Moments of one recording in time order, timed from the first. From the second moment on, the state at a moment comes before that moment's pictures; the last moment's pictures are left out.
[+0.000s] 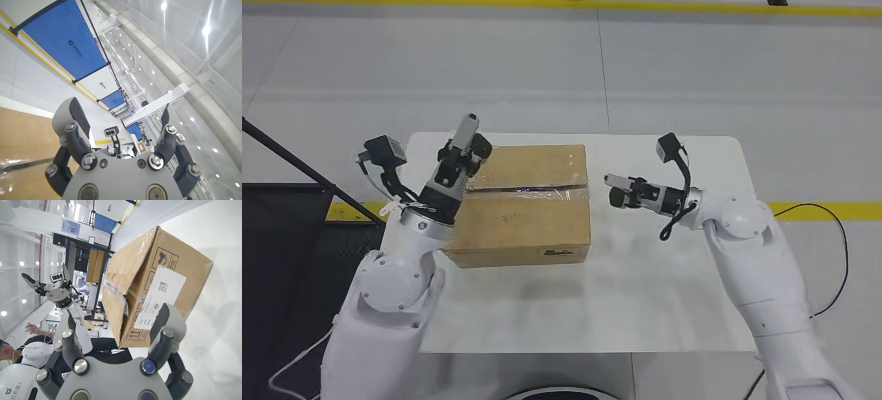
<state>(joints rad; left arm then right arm) 1.31 -1.23 -1.48 -2.00 -0.05 -0.07 -0.13 -0.75 -1.22 1.20 -1.22 0.15 -0.21 1.04</state>
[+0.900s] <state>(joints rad) 1.36 -1.22 -1.55 -1.97 -0.11 -0.10 -0.26 -0.68 -1.23 1.11 -1.22 0.12 -0.18 1.04</state>
